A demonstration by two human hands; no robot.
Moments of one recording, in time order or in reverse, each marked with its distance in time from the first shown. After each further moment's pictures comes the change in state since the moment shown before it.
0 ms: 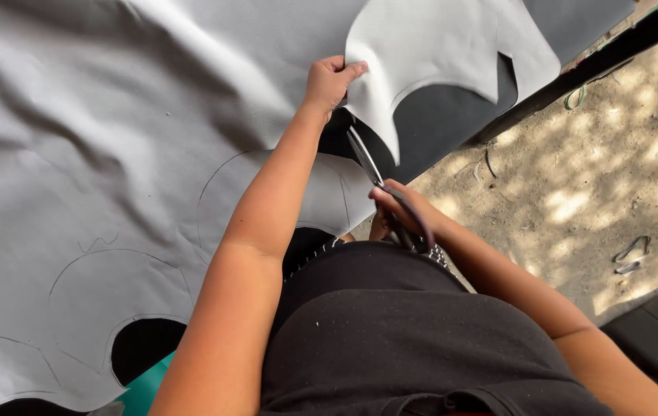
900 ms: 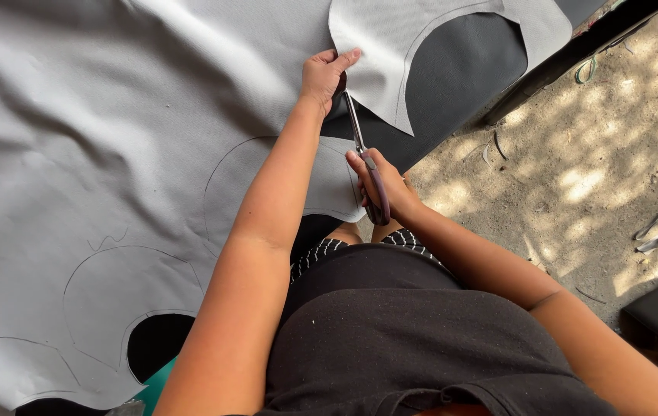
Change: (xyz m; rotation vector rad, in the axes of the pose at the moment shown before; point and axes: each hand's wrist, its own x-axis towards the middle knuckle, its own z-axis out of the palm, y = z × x) left_hand 0.021 -0.054 -0.005 -0.355 0.036 0.066; right_hand 0.017 -0.041 0.060 -0.131 0.317 0.188
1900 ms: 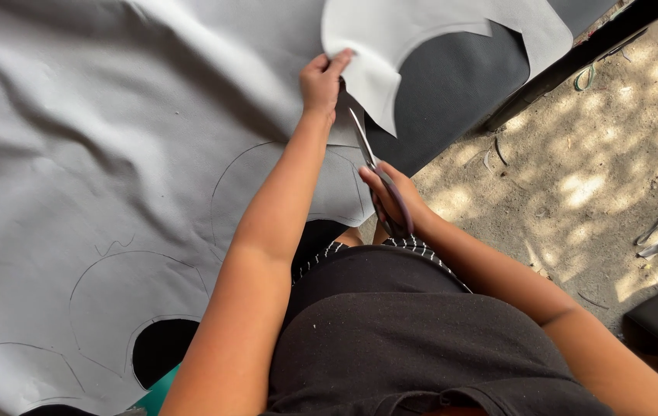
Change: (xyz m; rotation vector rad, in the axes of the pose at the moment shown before) left_hand -0.013 0.012 0.000 0.070 0.192 0.178; right_hand 0.005 0.034 0.005 0.363 -0.052 -0.225
